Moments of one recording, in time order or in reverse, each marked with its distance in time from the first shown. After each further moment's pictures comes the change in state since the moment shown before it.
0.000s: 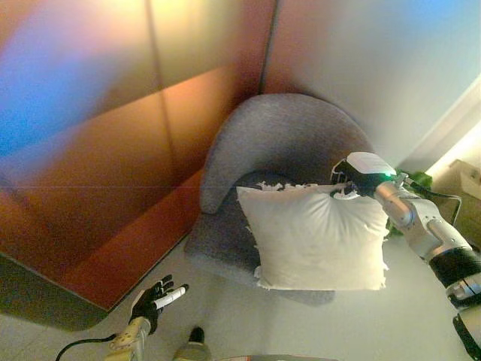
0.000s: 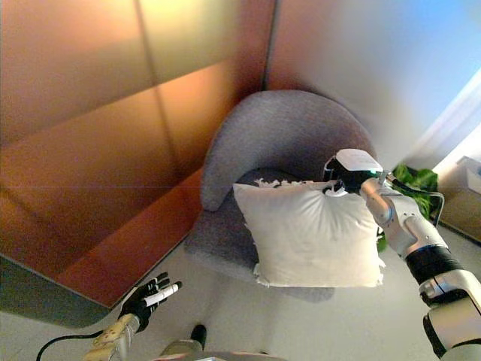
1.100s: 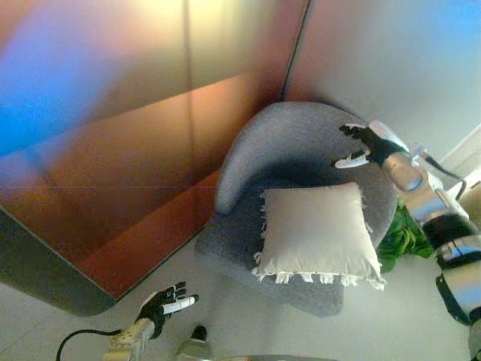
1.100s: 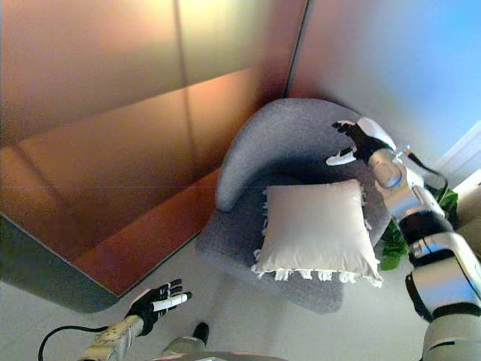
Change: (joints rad) left arm -0.004 0.047 -0.146 0.004 -0.012 0.028 -0.098; right arm -0.073 0.084 -0.132 0.046 0.414 0.051 -0.038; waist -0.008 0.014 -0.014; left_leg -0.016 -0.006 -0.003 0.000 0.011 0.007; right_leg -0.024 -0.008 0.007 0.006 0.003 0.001
